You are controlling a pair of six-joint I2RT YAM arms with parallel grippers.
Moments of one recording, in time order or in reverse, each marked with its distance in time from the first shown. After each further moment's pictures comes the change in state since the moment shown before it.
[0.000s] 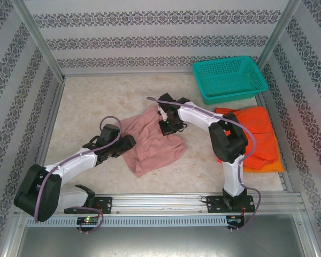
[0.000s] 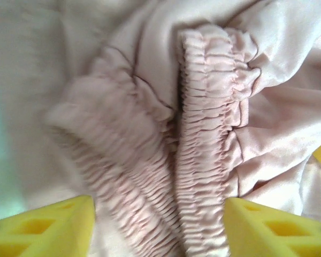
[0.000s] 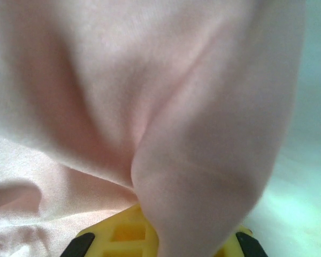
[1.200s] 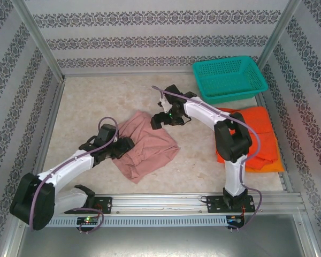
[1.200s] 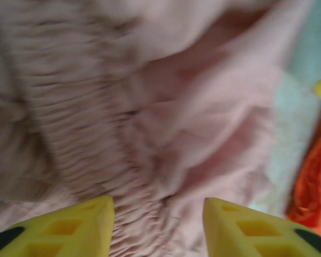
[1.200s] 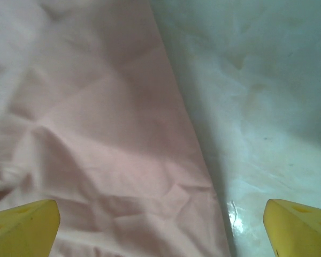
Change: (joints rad) left arm -0.001 -0.068 0.006 -0.128 0.093 -0.079; right arm -0.066 0.035 0.063 0.048 -0.273 -0.035
